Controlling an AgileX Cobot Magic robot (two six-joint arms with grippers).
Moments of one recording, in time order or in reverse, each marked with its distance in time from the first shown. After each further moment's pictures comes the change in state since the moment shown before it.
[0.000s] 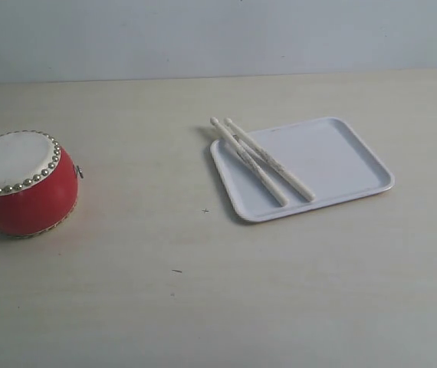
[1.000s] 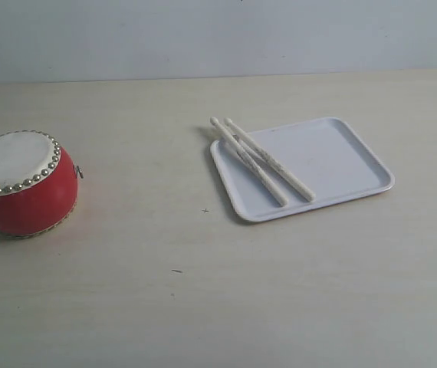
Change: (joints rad) left arm 0.271 0.000 0.000 0.000 0.051 -0.056; right arm -0.001 0.000 0.000 -0.237 0.000 0.000
